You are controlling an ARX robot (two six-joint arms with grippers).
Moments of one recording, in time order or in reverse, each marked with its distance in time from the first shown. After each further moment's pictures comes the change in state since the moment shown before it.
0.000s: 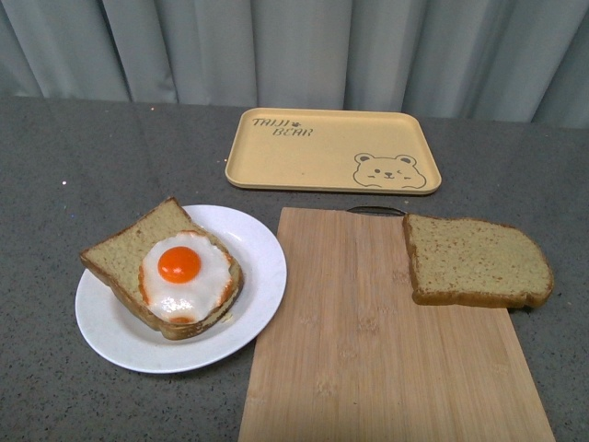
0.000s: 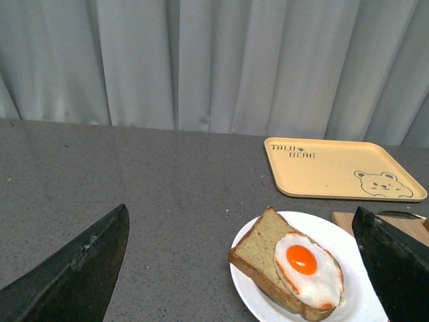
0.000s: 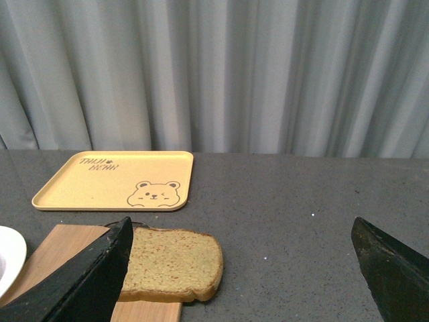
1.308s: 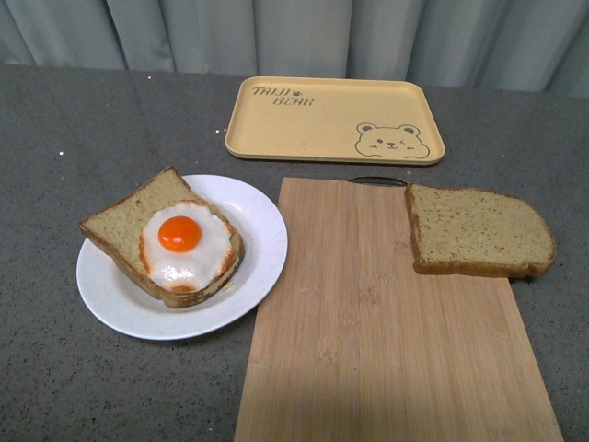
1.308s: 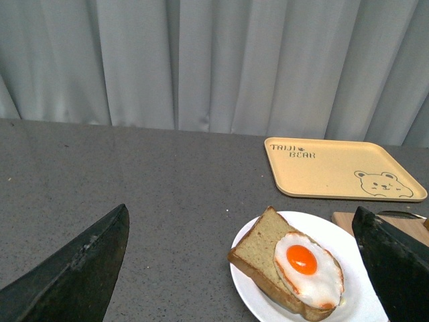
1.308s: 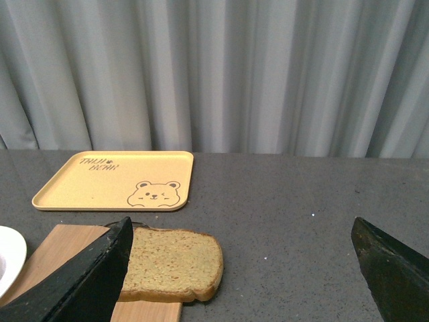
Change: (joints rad) left arm 0.000 0.000 0.000 0.000 0.000 0.000; right arm 0.000 0.000 0.000 0.000 0.000 0.000
